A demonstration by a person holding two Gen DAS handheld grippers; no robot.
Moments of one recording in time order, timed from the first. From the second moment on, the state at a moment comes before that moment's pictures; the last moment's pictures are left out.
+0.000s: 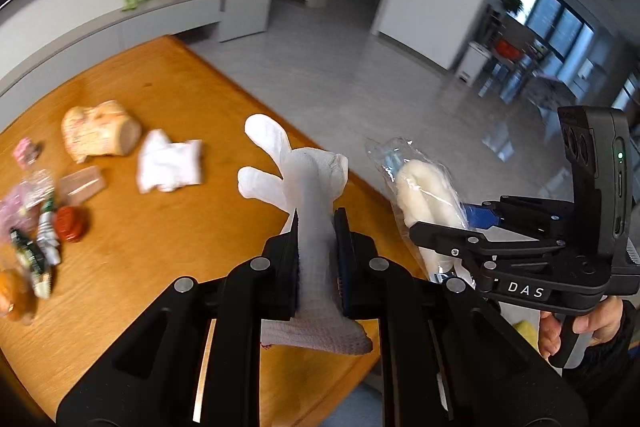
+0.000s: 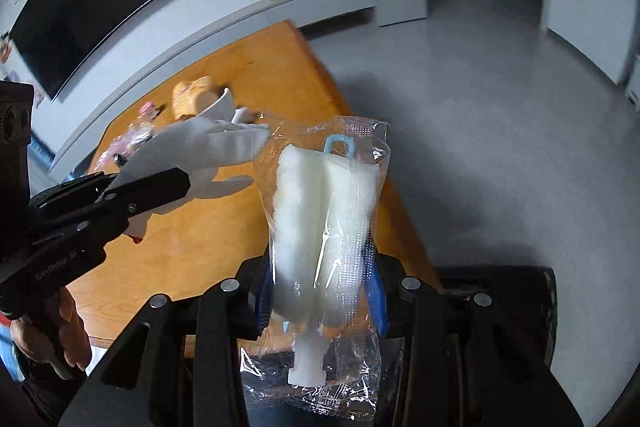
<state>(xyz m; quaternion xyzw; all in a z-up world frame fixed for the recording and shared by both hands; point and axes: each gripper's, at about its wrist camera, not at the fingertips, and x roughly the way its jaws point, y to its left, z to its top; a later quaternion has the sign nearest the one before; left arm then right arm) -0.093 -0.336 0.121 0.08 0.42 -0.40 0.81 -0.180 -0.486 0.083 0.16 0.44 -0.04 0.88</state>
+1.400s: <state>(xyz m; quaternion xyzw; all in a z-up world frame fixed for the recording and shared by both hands) -0.212 -0.534 0.009 0.17 0.44 -0.54 0.70 -0.378 -0.609 -0.044 0.27 0.44 -0.28 0.81</state>
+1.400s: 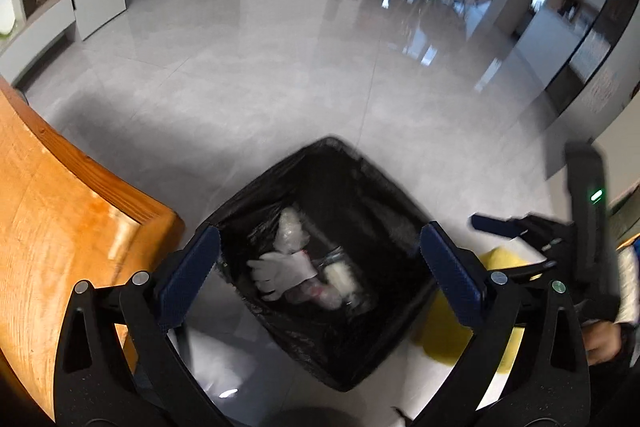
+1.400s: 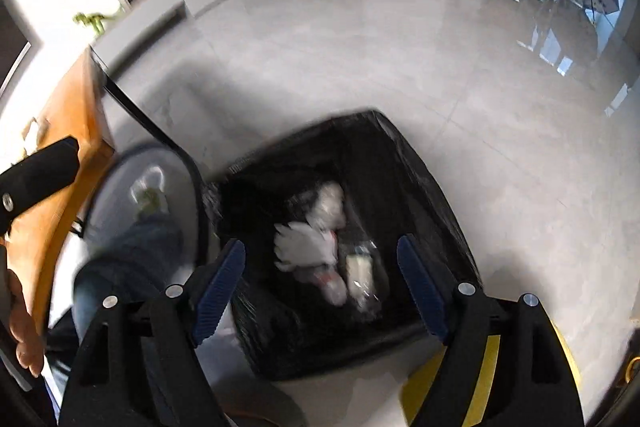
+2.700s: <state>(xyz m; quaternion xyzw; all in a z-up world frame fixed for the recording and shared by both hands) 0.064 0.012 0.103 -0.10 0.45 -0.04 0.89 0.005 -0.297 0.064 0.04 0.45 0.07 0.89</state>
